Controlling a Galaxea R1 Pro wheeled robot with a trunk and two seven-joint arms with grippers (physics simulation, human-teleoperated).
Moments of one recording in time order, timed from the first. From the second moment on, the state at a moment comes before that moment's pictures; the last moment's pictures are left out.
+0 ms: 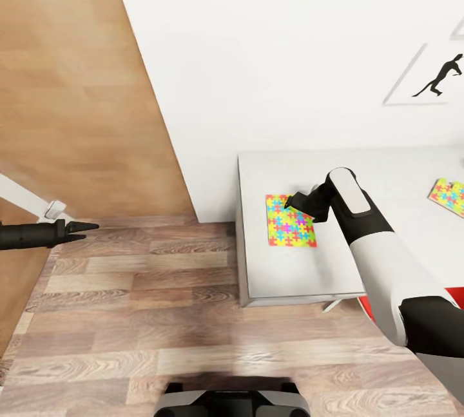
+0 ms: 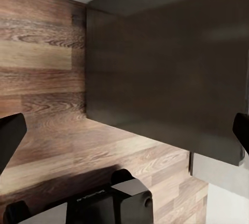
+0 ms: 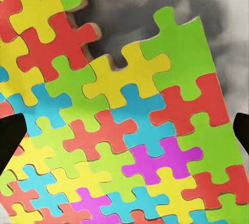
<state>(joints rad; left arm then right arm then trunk) -1.00 0.65 0.07 -0.68 0.13 0.94 -1.21 -1.20 -0.06 0.13 -0.87 -1.30 1.01 -1.00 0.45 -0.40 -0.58</state>
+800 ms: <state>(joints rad) -1.00 0.65 0.07 -0.68 0.13 0.95 -1.21 -1.19 -0.06 0.13 -0.88 -1.30 1.01 -1.00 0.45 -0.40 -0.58</state>
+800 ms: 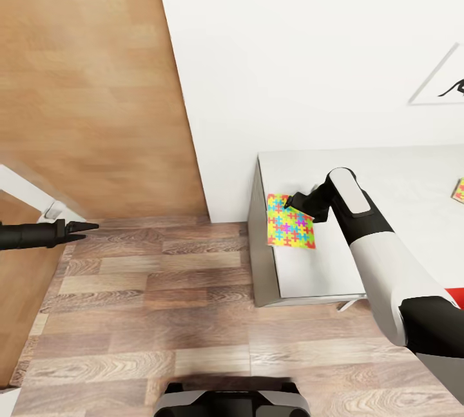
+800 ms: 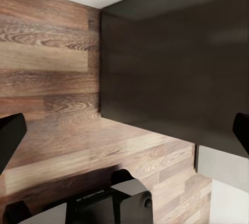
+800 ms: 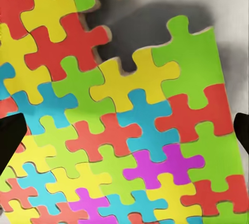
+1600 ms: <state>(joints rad) -1.00 0.65 0.07 -0.68 0.13 0.95 -1.21 -1.19 -0.07 0.13 -0.88 -1.30 1.01 -1.00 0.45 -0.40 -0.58</state>
